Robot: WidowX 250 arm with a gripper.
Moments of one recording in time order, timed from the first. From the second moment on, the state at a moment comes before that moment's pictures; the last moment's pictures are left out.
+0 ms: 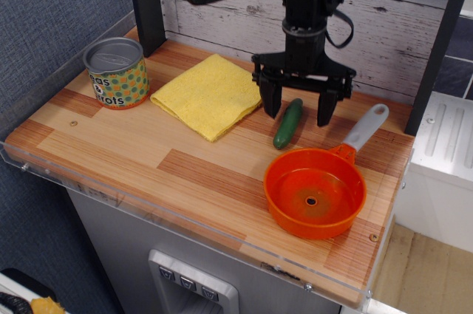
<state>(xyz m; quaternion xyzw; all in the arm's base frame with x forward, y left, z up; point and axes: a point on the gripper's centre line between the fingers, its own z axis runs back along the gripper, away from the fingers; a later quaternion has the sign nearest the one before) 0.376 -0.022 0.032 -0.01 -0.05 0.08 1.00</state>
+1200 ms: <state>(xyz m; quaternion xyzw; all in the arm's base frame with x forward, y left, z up) 0.354 0.039 0.107 0.04 -0.01 0.10 0.99</state>
